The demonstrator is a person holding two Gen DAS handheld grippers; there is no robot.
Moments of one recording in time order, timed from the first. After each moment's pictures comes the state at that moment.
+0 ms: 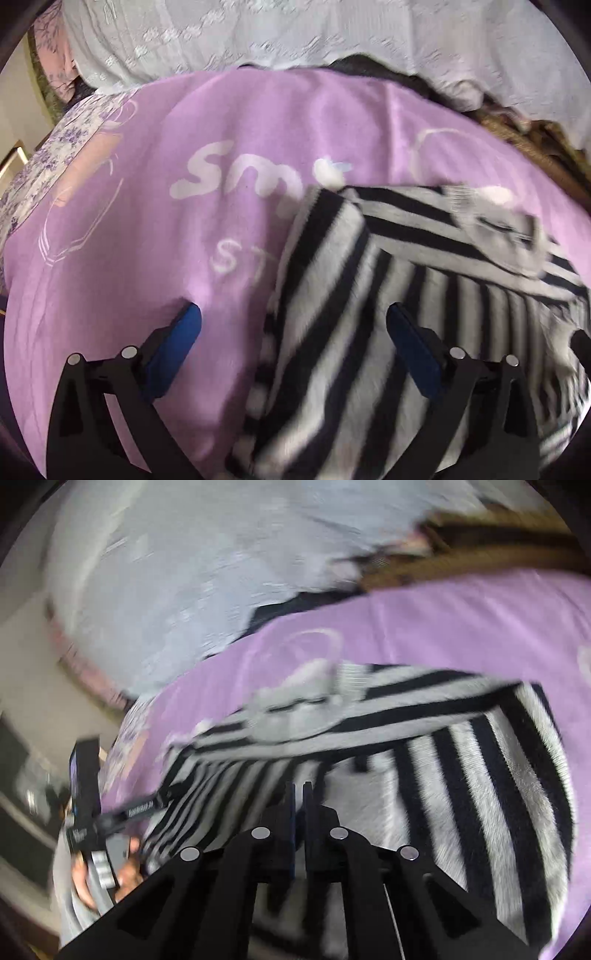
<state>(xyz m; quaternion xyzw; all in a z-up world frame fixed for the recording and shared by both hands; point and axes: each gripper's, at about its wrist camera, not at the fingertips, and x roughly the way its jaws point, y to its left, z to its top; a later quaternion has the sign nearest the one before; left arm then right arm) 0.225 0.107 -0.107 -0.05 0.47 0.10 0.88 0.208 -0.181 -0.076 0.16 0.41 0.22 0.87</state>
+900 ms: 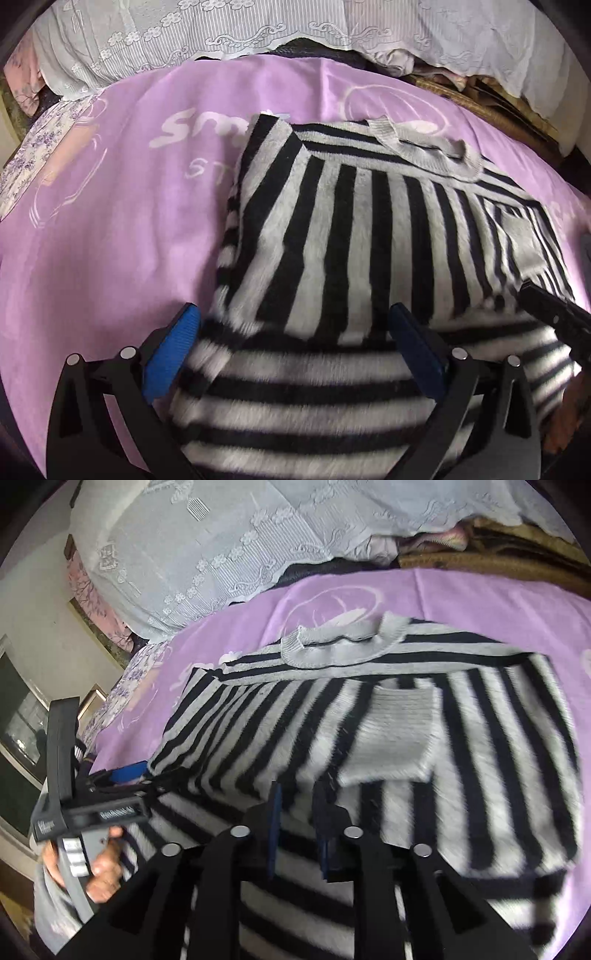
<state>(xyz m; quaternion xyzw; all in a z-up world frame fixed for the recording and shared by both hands) 0.146 0.086 -0.118 -0.03 0.48 0.02 0.87 0.156 -0.166 -0.081 0.09 0.45 0.25 0.85</state>
